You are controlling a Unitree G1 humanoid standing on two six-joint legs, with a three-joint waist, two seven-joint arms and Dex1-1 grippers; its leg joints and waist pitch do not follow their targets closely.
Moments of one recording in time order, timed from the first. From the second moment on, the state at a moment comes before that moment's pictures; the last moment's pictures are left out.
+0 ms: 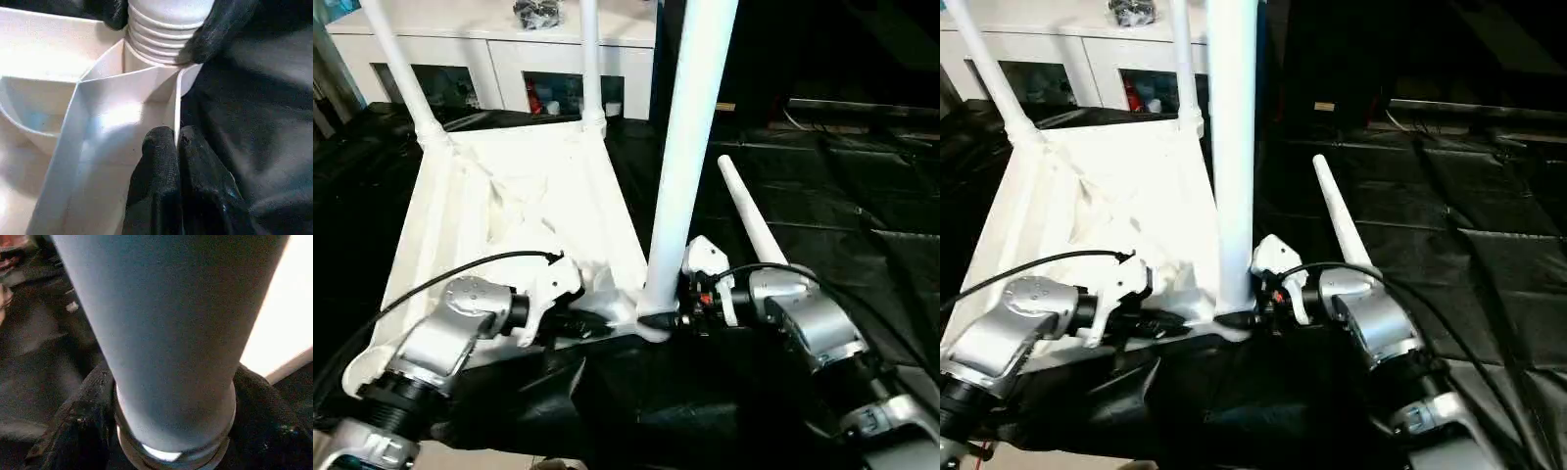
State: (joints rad) left arm -0.37 0.47 -0.27 0.22 -0.12 0.37 -1.11; right arm -0.49 -0.26 0.24 0.44 0.10 0.24 1.07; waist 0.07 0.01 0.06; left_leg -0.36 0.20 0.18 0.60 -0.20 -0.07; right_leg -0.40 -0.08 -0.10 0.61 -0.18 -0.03
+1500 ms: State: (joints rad) left arm -0.38 0.52 -0.29 0.17 -0.14 0.42 -1.25; right arm -0.50 -0.31 0.29 0.40 0.13 0.28 1.23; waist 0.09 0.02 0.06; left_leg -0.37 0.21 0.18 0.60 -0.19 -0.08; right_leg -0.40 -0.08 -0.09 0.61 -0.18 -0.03
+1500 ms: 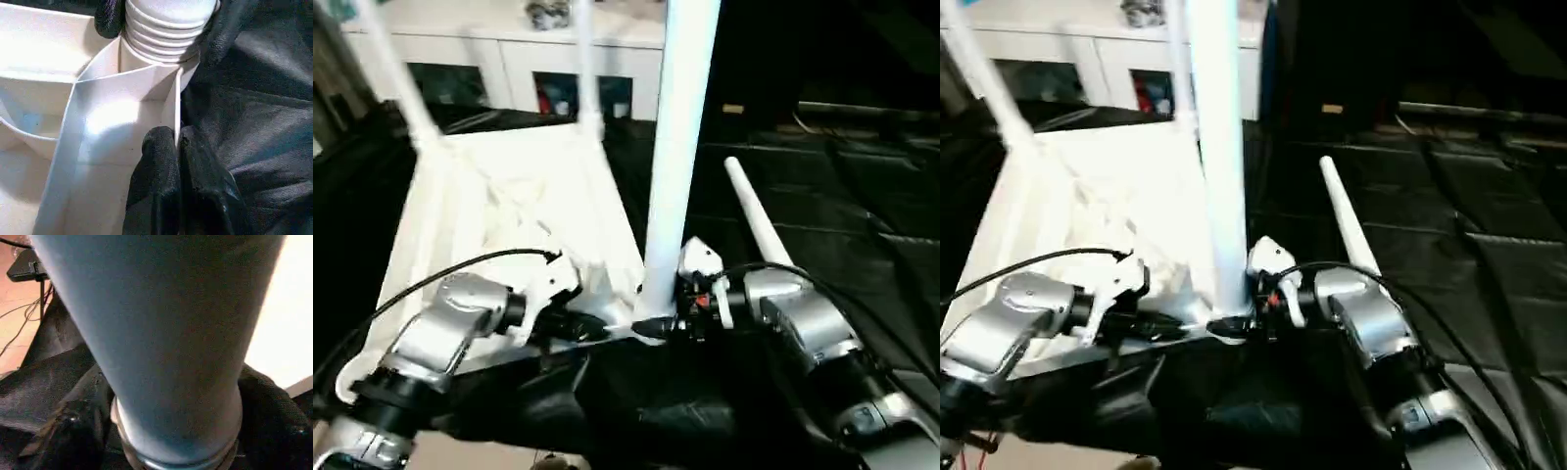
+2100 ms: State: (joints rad) left arm -0.48 0.22 -0.21 0.32 -0.04 0.51 -0.73; right arm -0.63 -0.05 0.06 0.70 0.07 0.22 0.50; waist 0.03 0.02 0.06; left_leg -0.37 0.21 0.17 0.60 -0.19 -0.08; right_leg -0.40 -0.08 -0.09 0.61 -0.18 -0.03
